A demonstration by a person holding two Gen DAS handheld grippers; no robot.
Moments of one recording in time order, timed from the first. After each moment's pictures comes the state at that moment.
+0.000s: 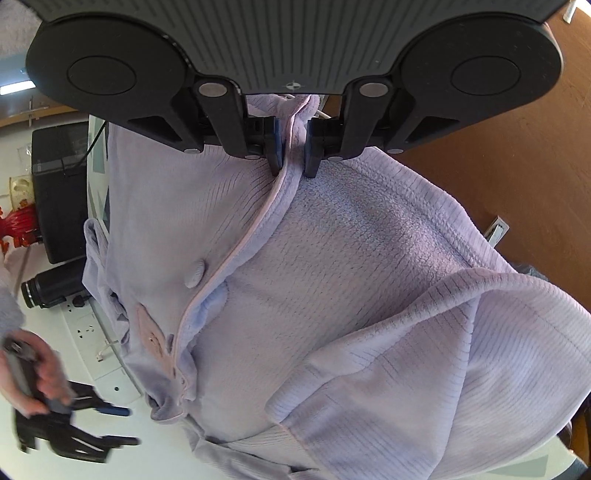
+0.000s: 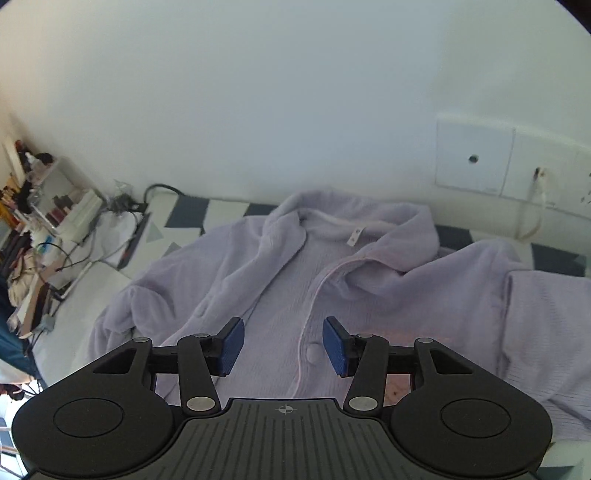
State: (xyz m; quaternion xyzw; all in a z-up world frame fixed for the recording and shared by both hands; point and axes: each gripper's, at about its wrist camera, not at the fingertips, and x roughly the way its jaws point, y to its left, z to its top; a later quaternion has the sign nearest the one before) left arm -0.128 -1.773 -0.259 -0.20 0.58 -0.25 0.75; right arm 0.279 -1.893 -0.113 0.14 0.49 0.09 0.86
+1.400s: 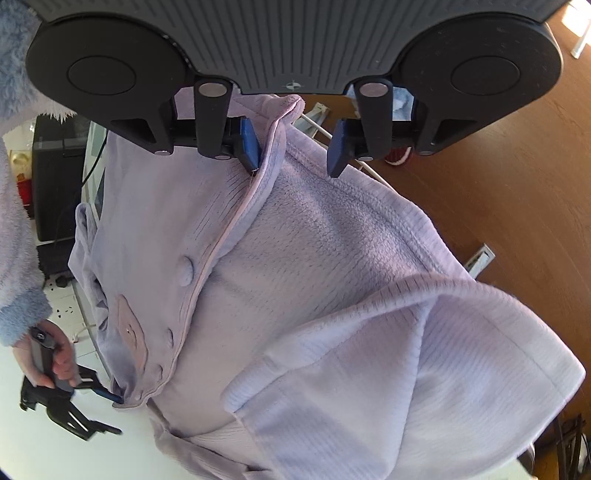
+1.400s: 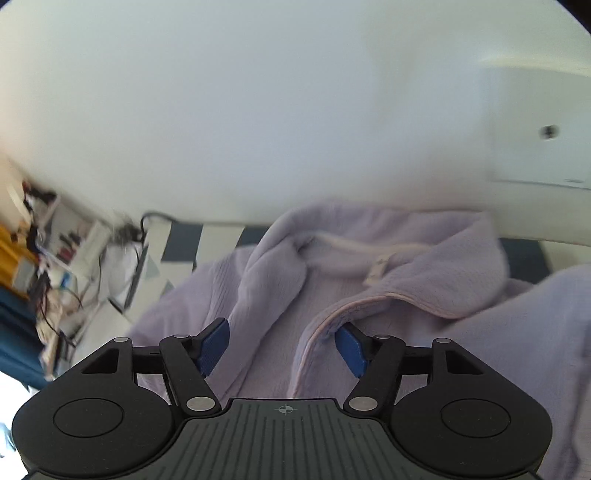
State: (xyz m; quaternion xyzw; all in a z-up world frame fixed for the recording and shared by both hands) left arm -0.127 -1.763 -0.261 -0.22 0.60 -0.22 0.73; right arm 0.349 -1.941 -0.168 0.23 0.47 0.14 0.84
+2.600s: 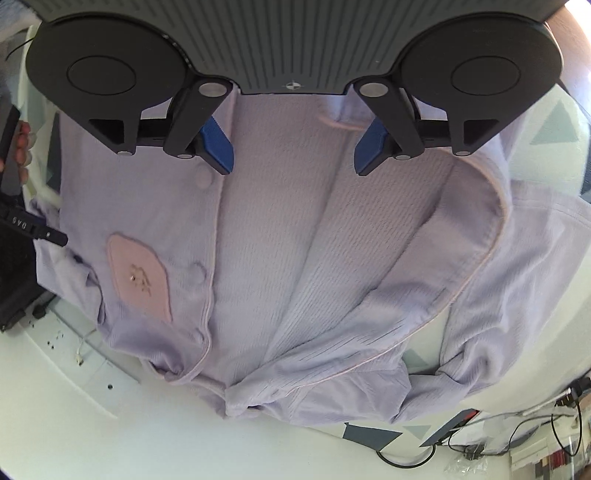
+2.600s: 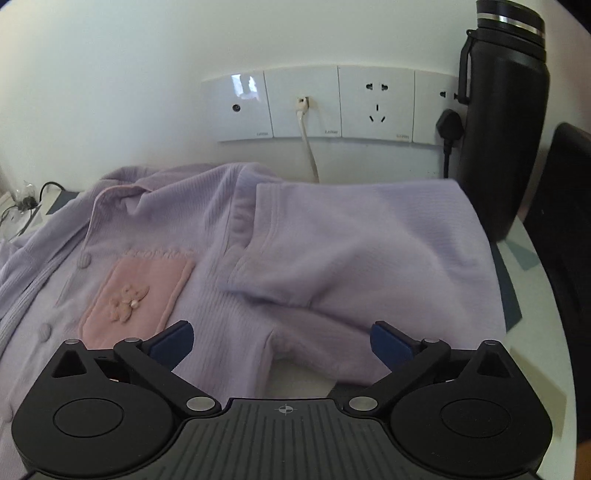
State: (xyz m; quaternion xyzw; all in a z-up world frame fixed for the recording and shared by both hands) left arm 0.007 -1.847 -0.183 0.02 0.52 -0.24 0.82; right arm 0.112 -2.069 -0.209 0.09 0.39 -0.02 0.92
